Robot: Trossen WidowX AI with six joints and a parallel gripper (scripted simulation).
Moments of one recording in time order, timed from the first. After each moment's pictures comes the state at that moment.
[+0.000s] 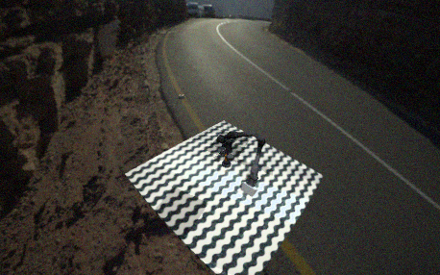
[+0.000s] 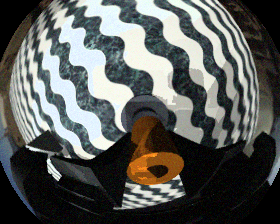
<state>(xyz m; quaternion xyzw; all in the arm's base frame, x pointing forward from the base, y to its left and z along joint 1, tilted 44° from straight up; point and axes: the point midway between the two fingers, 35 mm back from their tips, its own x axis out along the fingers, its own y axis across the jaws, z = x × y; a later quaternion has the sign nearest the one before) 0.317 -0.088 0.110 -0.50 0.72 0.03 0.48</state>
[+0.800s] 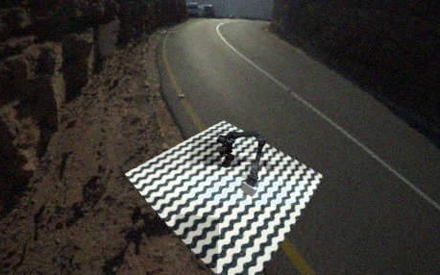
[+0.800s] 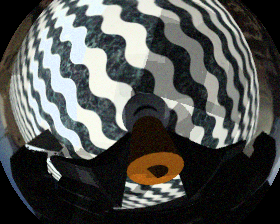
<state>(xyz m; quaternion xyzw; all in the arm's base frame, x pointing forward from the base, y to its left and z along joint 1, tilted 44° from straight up) 0.313 -0.088 0.111 -0.50 0.72 0.03 0.48</state>
